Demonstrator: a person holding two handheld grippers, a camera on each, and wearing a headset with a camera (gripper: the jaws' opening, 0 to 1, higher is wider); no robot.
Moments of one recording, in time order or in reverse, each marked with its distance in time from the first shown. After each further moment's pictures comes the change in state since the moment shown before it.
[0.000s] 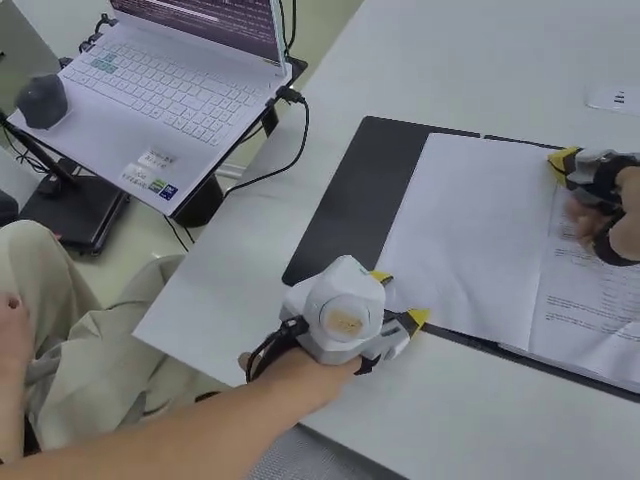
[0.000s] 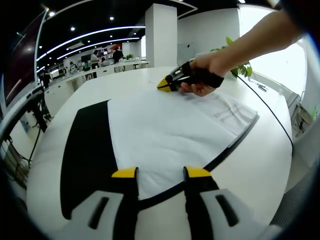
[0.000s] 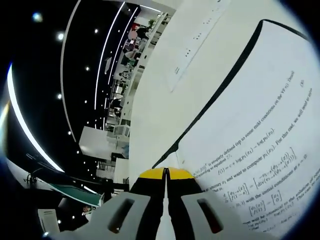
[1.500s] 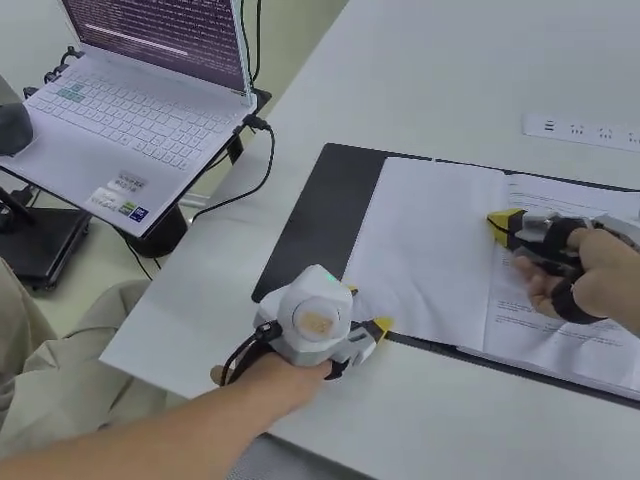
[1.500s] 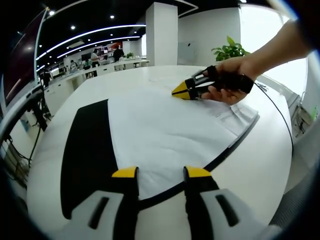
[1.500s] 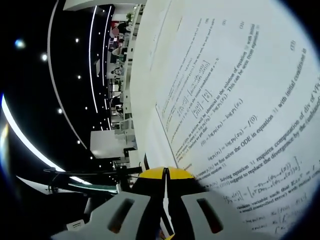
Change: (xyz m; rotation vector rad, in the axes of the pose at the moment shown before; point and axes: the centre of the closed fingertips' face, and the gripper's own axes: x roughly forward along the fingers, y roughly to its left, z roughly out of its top) left arm 0.000 0.000 0.000 -0.006 0.014 0.003; right arm -0.062 -0.015 -0.061 0.233 0.144 0.041
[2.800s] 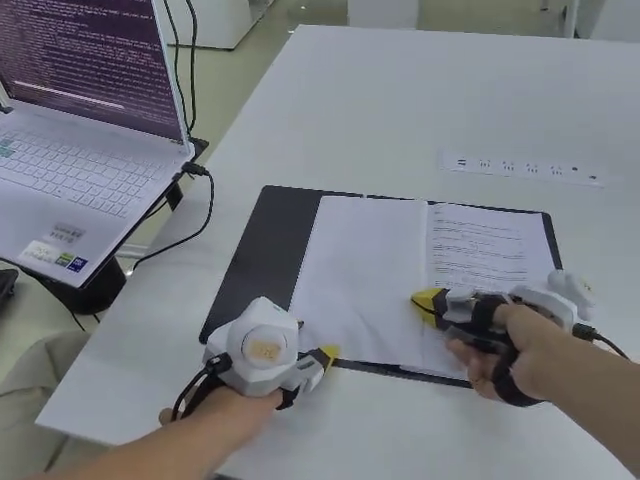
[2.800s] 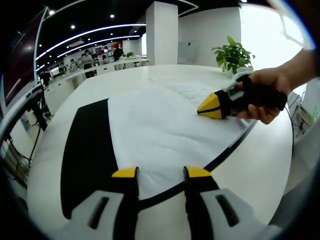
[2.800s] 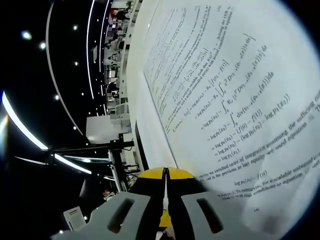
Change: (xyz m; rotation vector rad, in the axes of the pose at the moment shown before) left arm -0.002 -0.002 0.001 -0.001 0.008 0.000; right arm -0.060 -0.034 -0.076 -0.031 0.117 -0.040
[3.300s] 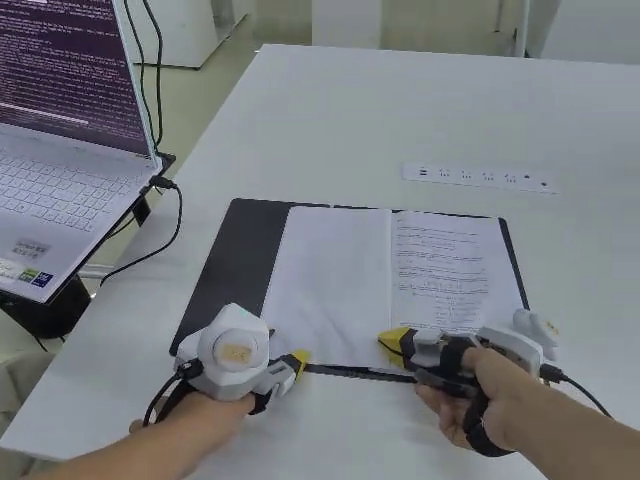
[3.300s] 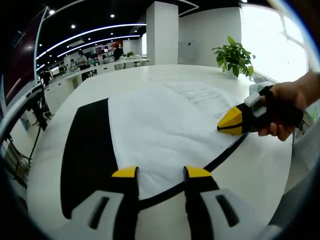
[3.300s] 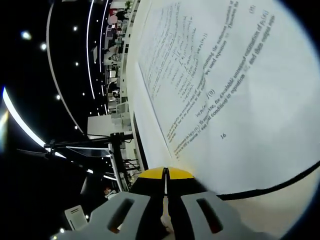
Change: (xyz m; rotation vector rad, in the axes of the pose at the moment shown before) left arm 0.001 0.001 0.000 -0.004 0.003 0.001; right arm -0.020 -0.033 -0.024 0.014 0.004 0.013
